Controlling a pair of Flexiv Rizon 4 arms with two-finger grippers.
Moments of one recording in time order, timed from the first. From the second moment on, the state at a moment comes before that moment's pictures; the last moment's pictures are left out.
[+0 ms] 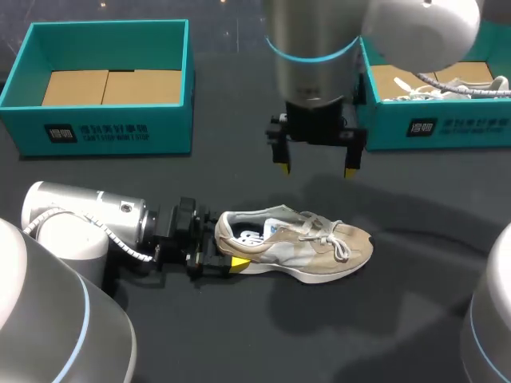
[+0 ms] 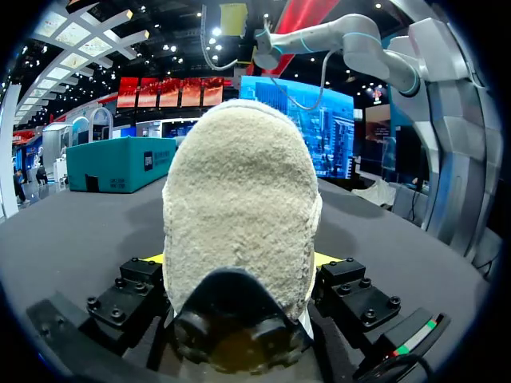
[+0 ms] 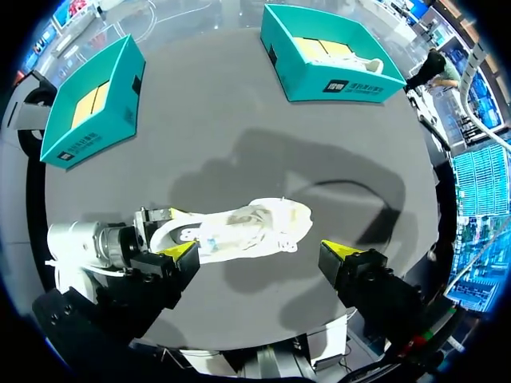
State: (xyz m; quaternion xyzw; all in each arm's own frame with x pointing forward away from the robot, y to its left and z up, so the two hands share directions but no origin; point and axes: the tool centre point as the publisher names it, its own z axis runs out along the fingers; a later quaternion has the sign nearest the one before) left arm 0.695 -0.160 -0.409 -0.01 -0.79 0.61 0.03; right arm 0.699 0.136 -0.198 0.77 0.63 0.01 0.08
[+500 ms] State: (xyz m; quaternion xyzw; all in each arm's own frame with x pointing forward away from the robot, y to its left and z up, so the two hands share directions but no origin) left arm 0.695 -0.160 -0.409 -0.01 -0.79 0.61 0.03; right arm 0.684 0.177 -0.228 0.75 0.66 -0.02 0.05
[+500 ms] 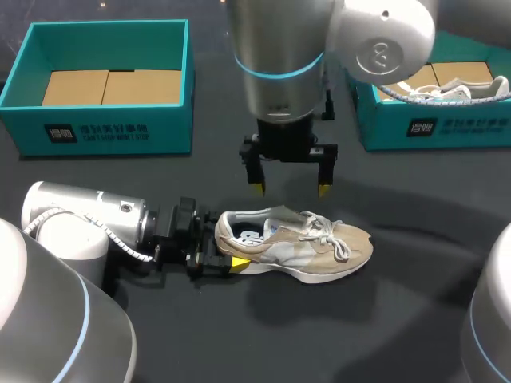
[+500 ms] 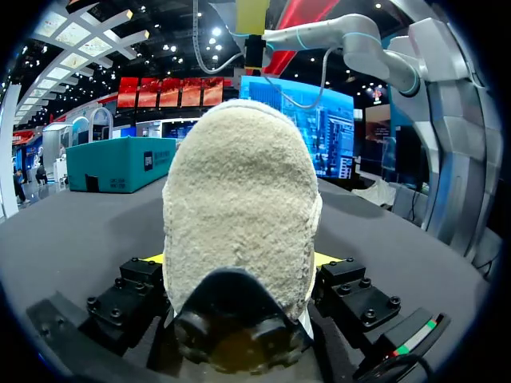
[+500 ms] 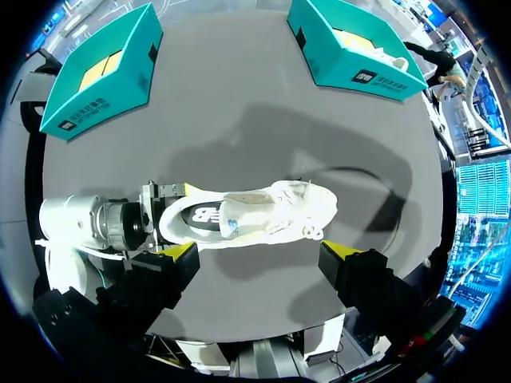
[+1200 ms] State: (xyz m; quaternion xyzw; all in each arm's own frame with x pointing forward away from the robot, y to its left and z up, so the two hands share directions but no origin) left arm 0.695 -0.160 -0.409 -0.01 -0.79 0.61 0.03; right arm 0.670 0.210 -0.283 0.70 0.71 -0.07 0.08
